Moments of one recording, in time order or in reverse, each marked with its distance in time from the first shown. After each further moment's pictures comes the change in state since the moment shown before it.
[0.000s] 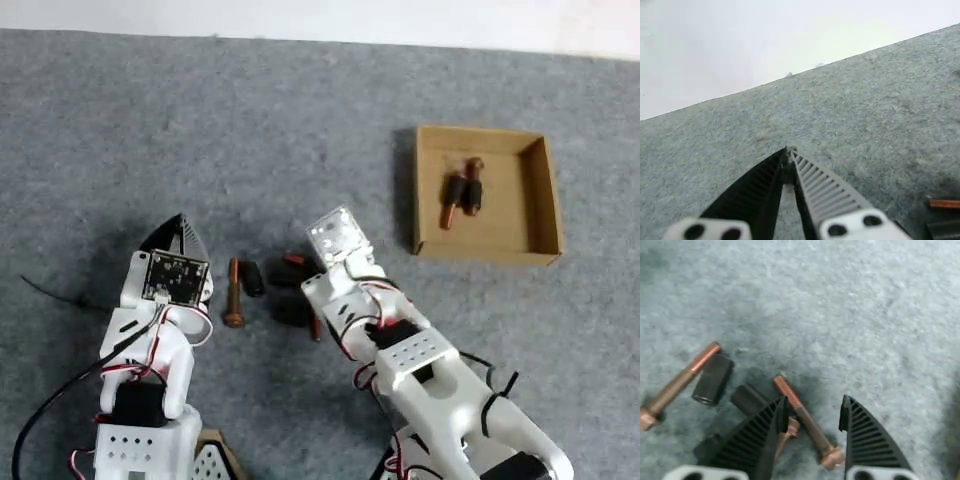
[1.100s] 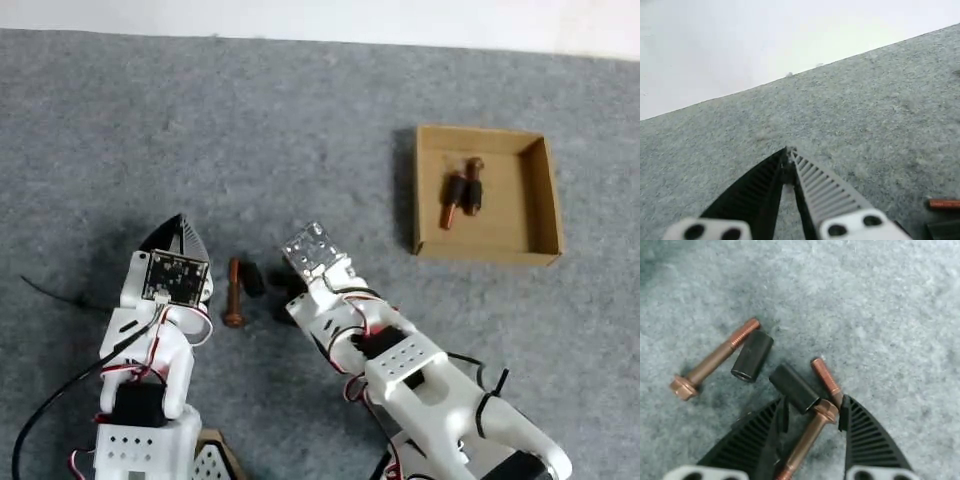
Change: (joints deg) left arm 0.0 0.0 0.0 -0.1 0.0; right arm -5.0 0.0 0.1 4.5 0.0
